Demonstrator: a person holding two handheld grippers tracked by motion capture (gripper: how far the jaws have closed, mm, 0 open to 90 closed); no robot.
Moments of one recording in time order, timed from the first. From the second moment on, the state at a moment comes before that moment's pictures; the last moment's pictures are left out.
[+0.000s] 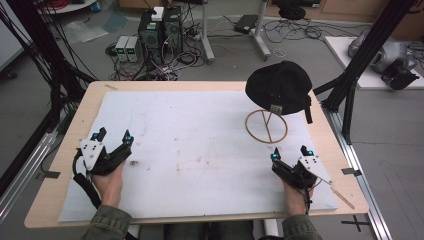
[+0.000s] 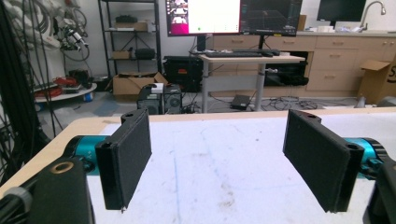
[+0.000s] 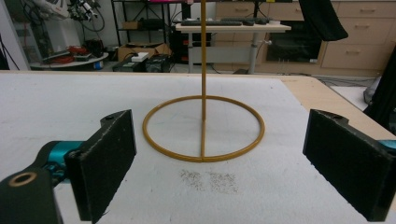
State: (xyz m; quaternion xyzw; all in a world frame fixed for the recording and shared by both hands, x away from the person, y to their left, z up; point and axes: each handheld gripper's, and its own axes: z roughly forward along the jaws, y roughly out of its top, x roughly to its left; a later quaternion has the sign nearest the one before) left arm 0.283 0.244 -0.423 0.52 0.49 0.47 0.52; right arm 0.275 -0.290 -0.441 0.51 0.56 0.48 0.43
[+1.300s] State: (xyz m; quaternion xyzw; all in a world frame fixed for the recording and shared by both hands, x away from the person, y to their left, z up) left arm 0.253 0.266 -0.445 0.51 0.51 0.48 0.50; right arm 0.274 -0.293 -0.446 0.52 0.56 0.48 0.42
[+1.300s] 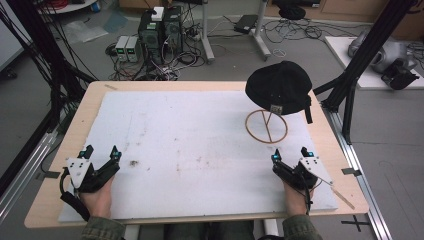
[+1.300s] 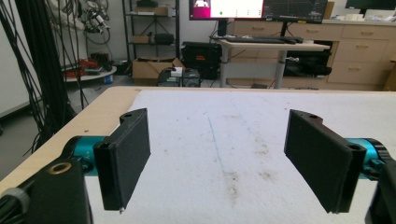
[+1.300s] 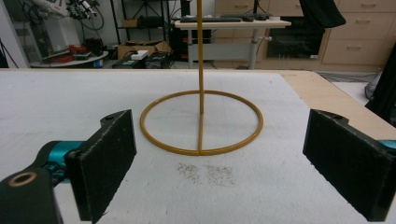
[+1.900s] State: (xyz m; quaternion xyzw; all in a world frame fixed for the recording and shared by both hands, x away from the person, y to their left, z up) left arm 0.255 0.261 -0.441 0.50 0.51 0.47 0.52; right arm 0.269 -0.299 -0.445 0.52 0.56 0.48 0.43
